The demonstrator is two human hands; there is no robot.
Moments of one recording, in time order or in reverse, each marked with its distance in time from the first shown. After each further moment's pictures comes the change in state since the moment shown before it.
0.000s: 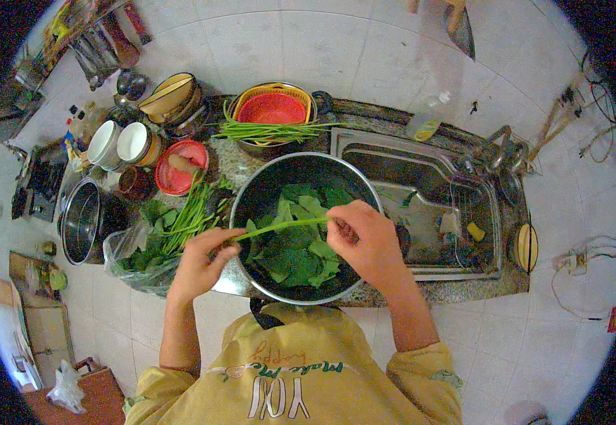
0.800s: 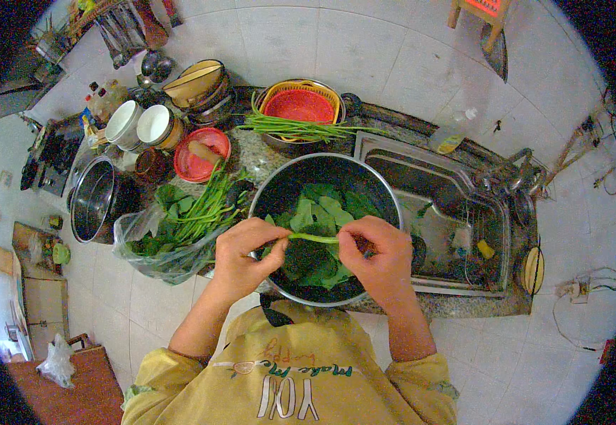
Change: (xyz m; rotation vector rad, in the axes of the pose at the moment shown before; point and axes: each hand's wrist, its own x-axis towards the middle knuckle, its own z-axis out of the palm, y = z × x) left_hand 0.015 0.032 0.030 0.000 0.285 0.243; right_hand -0.005 -0.018 0.013 0.316 0.037 0.202
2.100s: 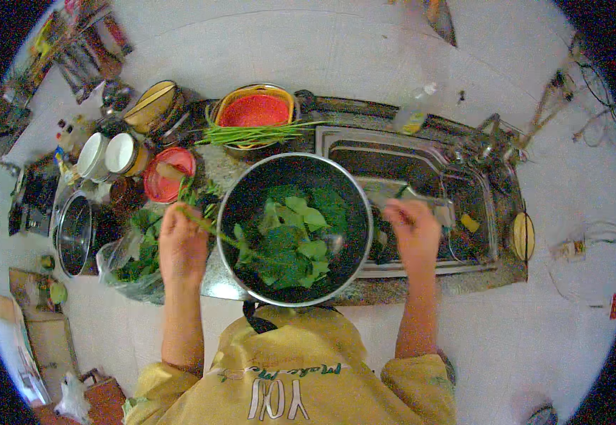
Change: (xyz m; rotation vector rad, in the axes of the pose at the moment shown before) left_hand 0.004 -0.046 -0.009 -1.107 0.410 -0.524; right_hand -0.010 0.082 -0.085 -0.370 0.280 0.075
